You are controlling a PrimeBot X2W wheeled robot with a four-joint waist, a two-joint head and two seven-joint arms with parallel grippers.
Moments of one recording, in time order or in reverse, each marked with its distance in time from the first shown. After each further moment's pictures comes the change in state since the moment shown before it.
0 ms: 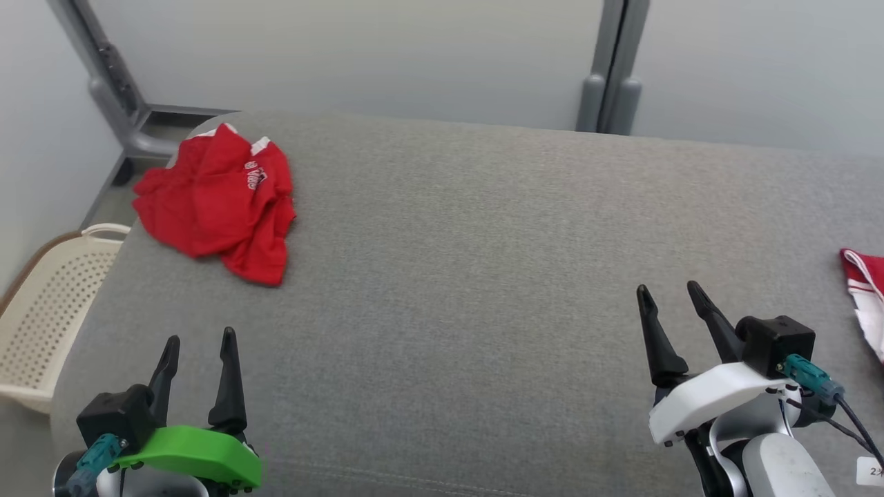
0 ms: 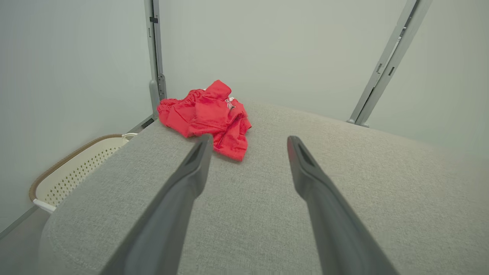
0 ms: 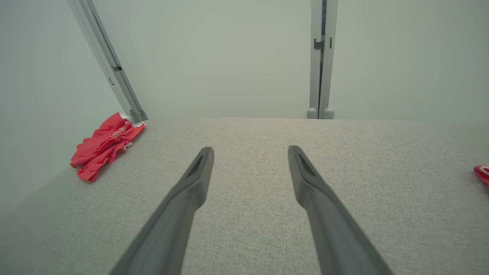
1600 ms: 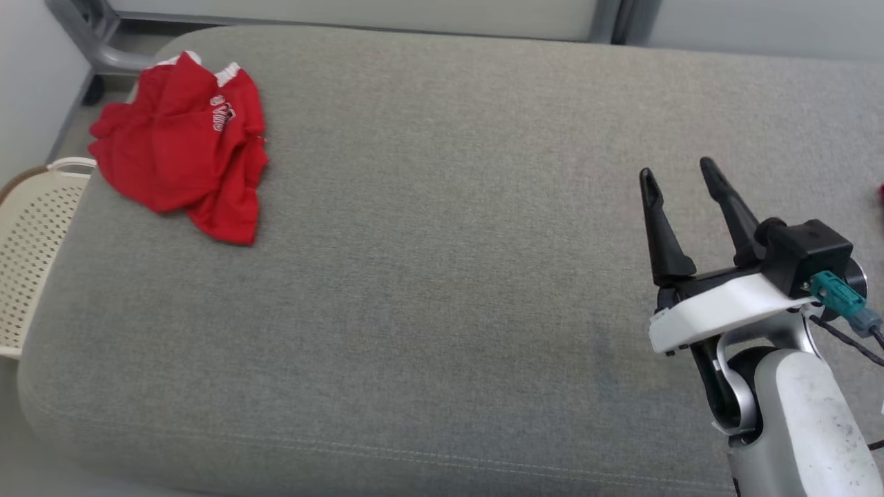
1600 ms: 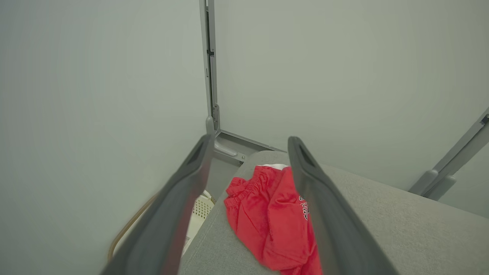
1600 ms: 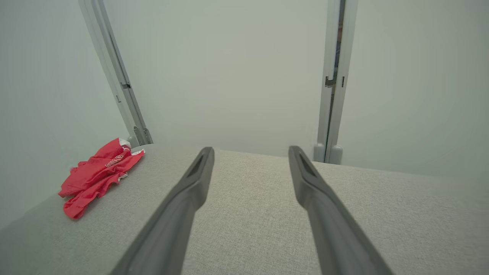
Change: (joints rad) left arm -0.817 0.206 0.124 0.448 -0.109 -0.173 0.465; right arm -0.168 0.001 0.008 -0.174 -0.088 0.000 0.057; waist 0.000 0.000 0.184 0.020
